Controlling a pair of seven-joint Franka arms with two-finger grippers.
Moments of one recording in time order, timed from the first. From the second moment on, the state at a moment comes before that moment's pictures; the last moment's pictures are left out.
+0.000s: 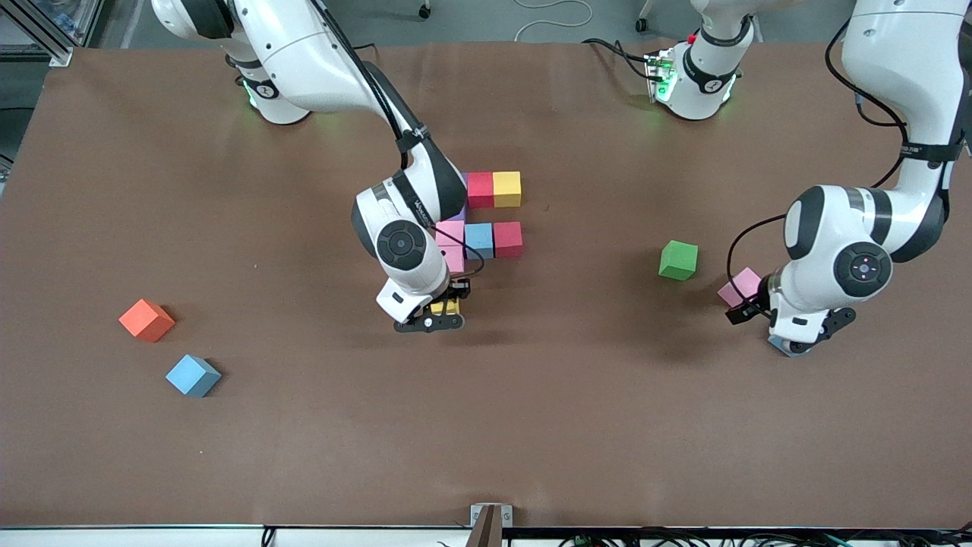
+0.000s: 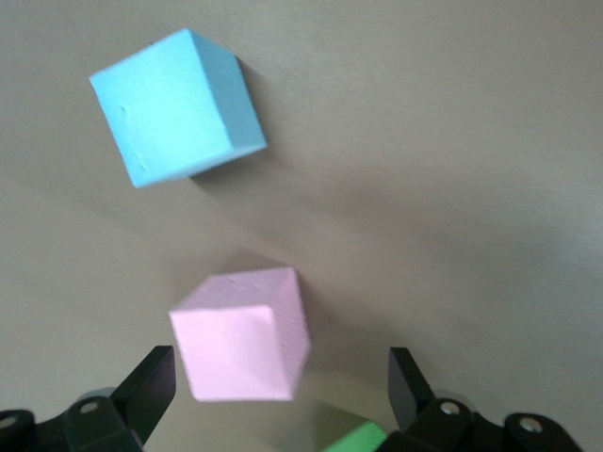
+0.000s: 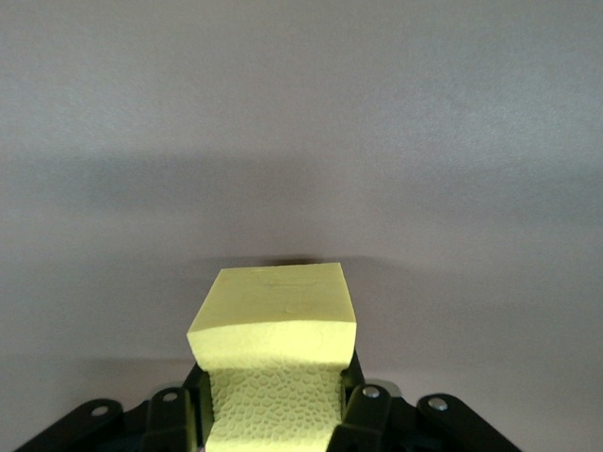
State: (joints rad) left arm 0.12 0.43 -0.17 -1.89 0.19 2.14 -0.65; right arm 0.78 0.75 -0.20 -1.46 0.26 2.15 0.42
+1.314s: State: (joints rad) left arm 0.24 0.51 -0.18 -1.93 0.04 2.17 -0.60; right arm 0.80 0.77 -0.19 -1.45 0.26 2.11 0.48
